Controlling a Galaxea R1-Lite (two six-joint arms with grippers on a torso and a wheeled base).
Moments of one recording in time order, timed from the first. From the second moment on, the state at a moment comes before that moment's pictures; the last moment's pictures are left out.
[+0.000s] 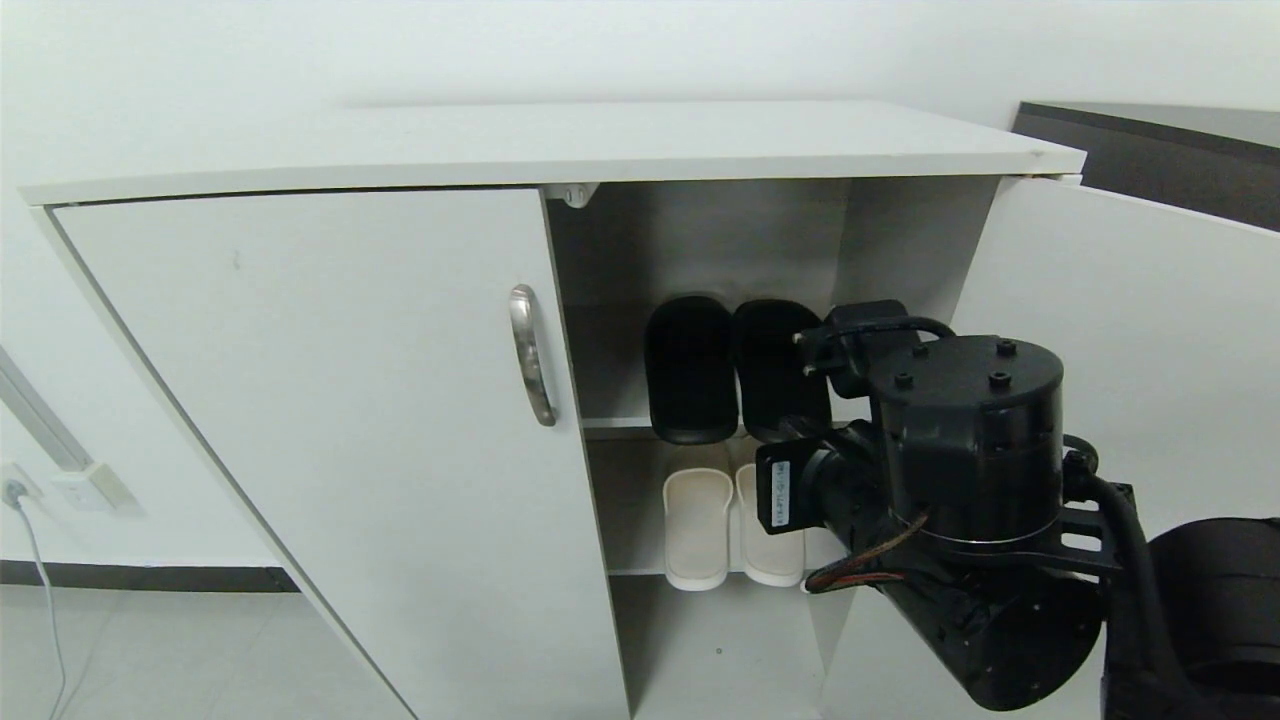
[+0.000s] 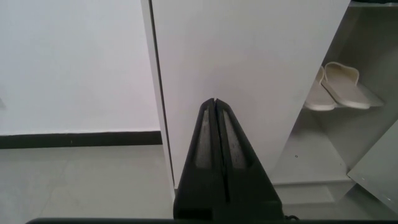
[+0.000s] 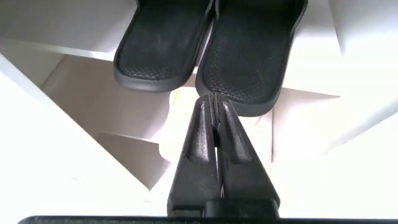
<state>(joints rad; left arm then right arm) 0.00 0.00 0.00 0.00 0.02 -0.01 1.01 1.71 -0.97 -0.50 -0.75 0.20</state>
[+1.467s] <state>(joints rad) 0.00 0.00 0.00 0.00 0.02 -0.01 1.01 1.72 -0.95 -0.51 -0.74 0.20</state>
